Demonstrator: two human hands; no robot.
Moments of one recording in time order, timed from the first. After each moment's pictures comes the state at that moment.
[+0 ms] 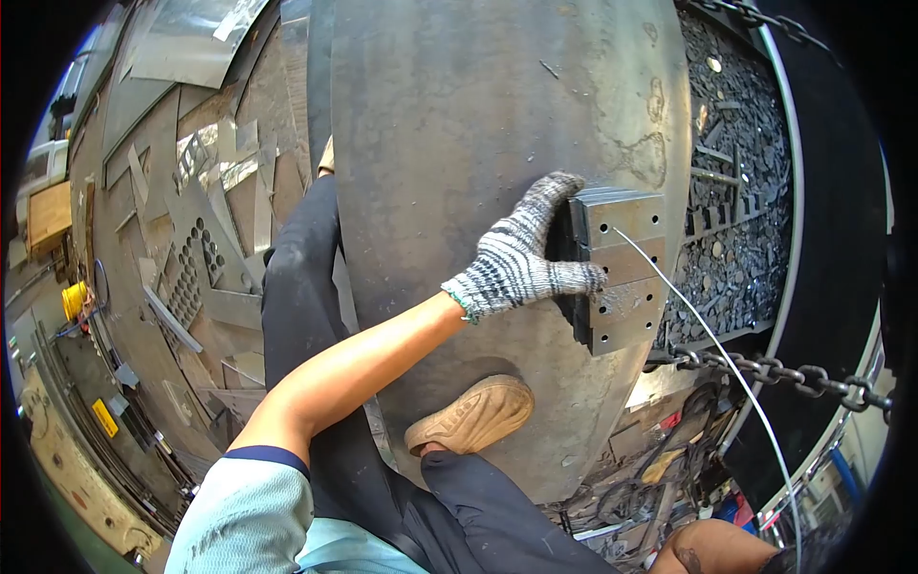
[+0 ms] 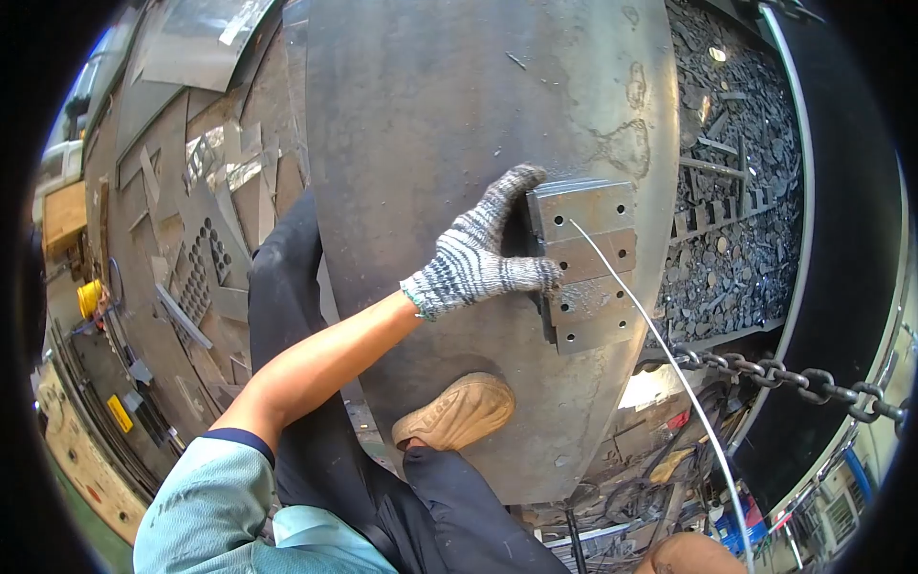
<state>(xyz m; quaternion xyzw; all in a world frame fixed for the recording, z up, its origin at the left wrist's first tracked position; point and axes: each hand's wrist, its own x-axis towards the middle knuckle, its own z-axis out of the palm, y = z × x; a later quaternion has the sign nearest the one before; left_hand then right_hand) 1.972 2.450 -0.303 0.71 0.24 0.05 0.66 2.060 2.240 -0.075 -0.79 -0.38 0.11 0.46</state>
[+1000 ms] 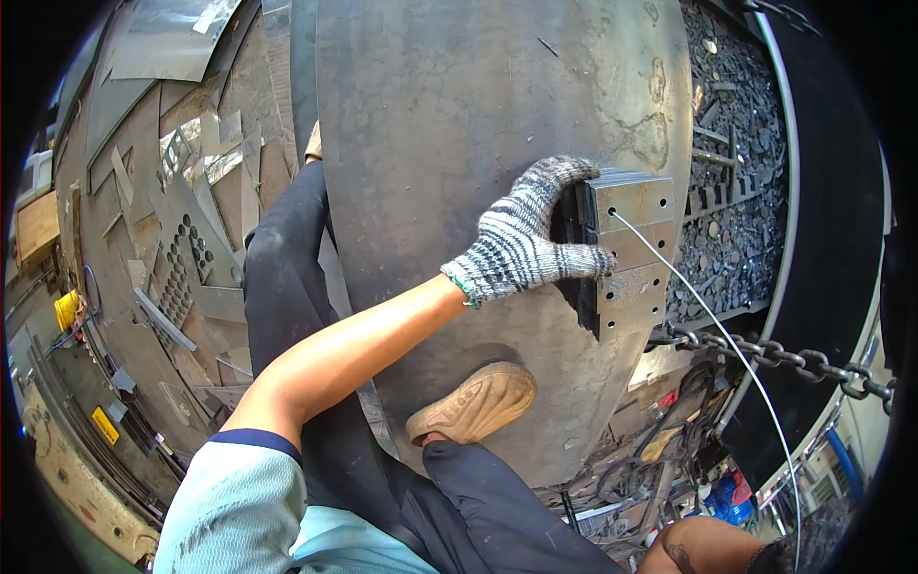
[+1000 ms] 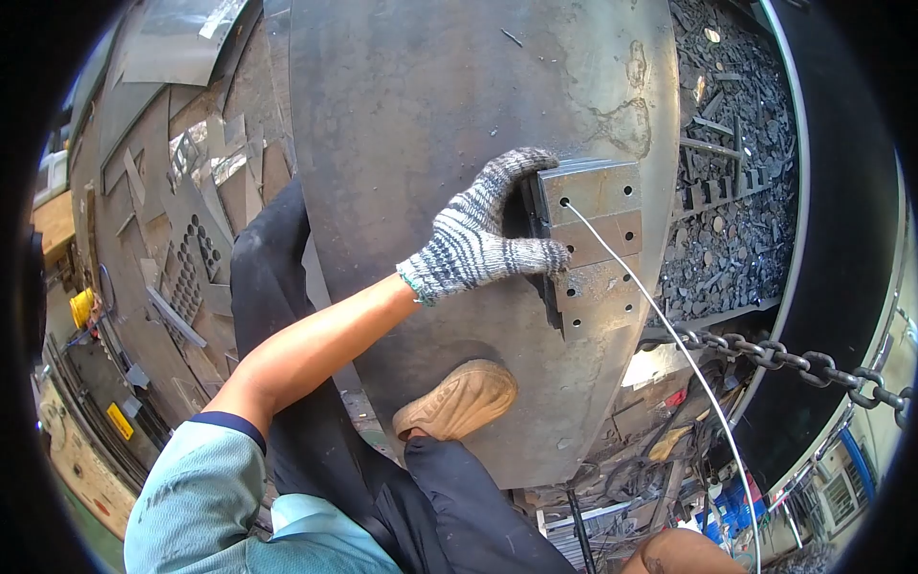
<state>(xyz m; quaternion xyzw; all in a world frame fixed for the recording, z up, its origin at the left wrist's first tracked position) 1.974 2.451 -0.308 0.70 0.21 0.08 0.68 2.073 2.238 -0.012 -0.80 -0.43 0.04 0.42</state>
